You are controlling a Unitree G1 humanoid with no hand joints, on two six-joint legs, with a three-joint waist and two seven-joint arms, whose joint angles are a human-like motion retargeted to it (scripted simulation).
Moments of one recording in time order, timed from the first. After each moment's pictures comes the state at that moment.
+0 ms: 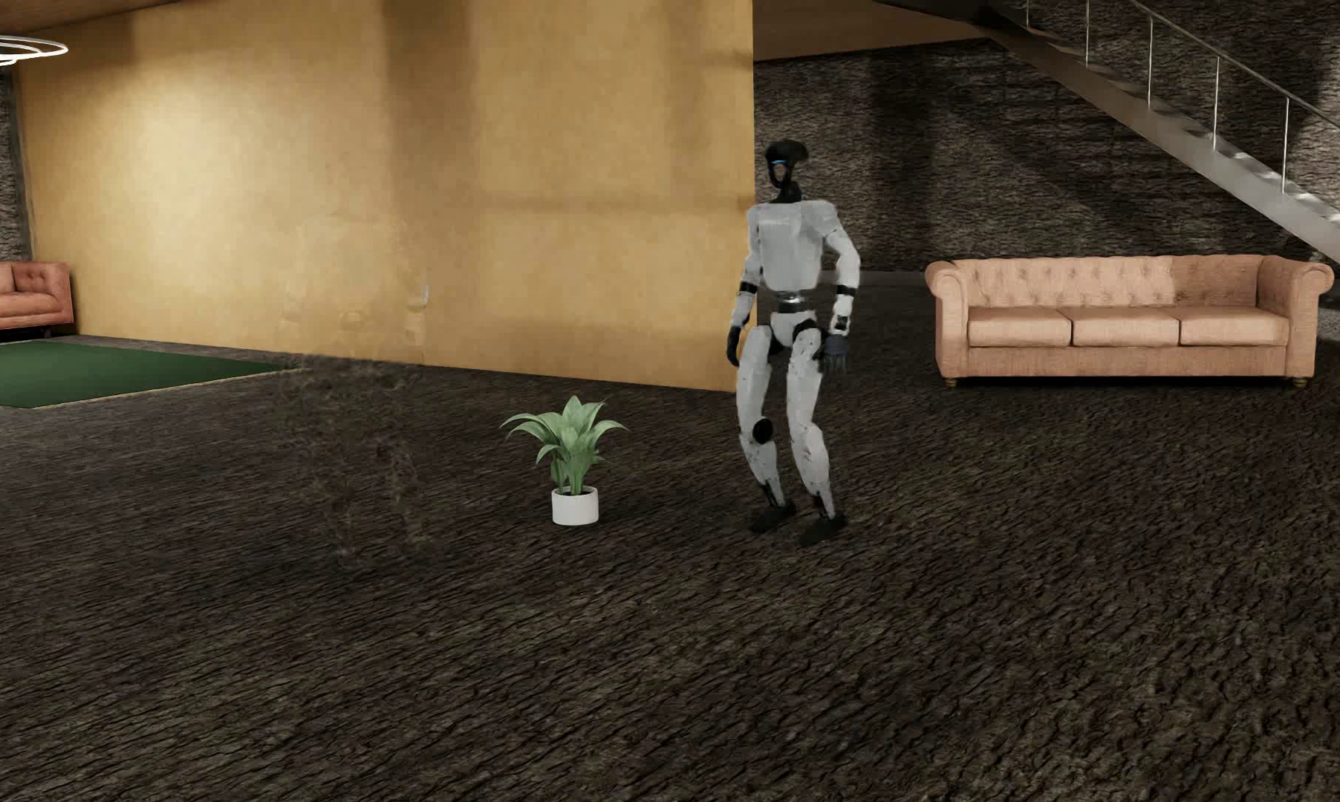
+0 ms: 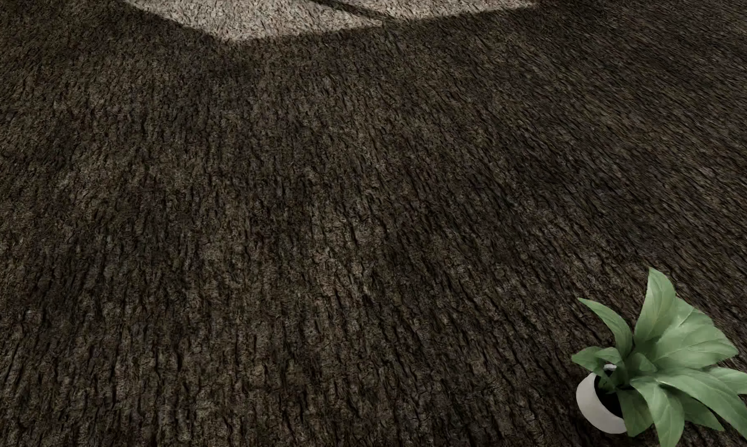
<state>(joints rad) -0.21 -0.26 -0.02 -0.05 -0.05 -0.03 0.00 0.00 -0.04 0.50 0.57 0.29 0.20 -0.16 -0.13 0.46 -0.37 0.00 0.00 -0.55 0.51 0.83 0.87 0.00 0.00 0.00 0.00 0.00 0.00</state>
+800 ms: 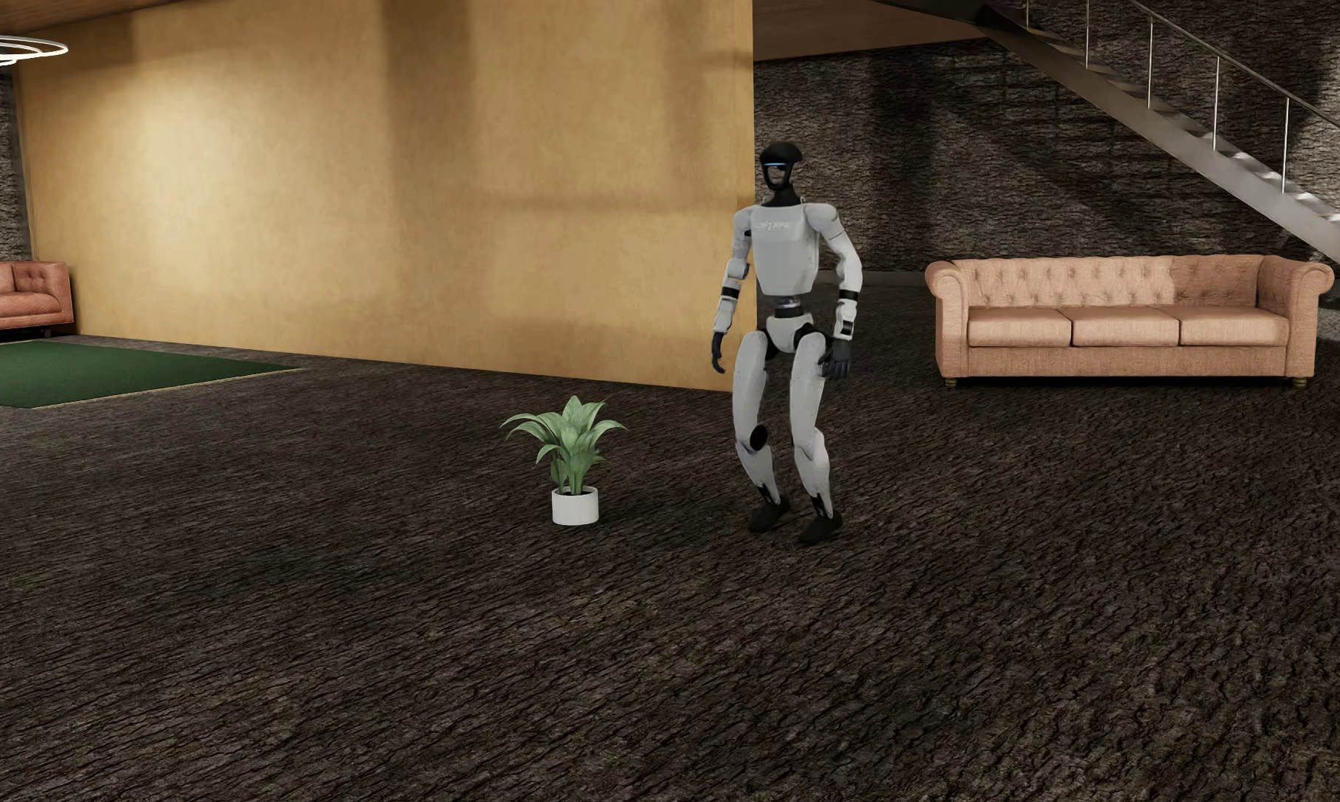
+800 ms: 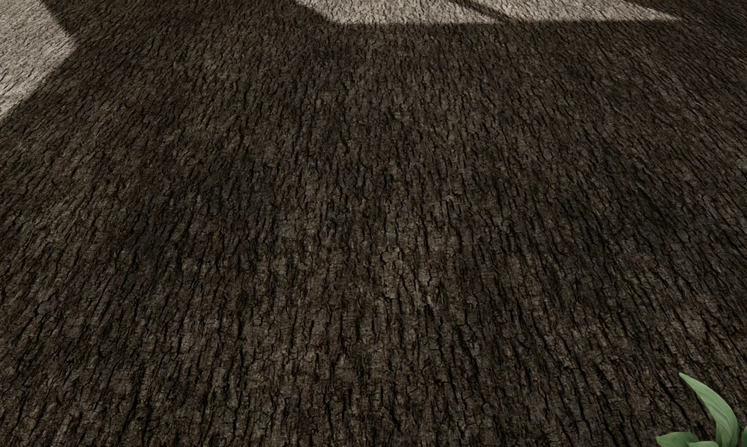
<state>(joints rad) -0.22 -0.24 0.06 -0.11 -0.12 -0.04 0.00 0.00 -0.05 0.53 0.67 0.29 0.17 -0.27 -0.26 0.41 -0.39 0.00 0.00 -0.58 0.49 0.84 0.88 0.00 0.00 0.00 0.00 0.00 0.00</state>
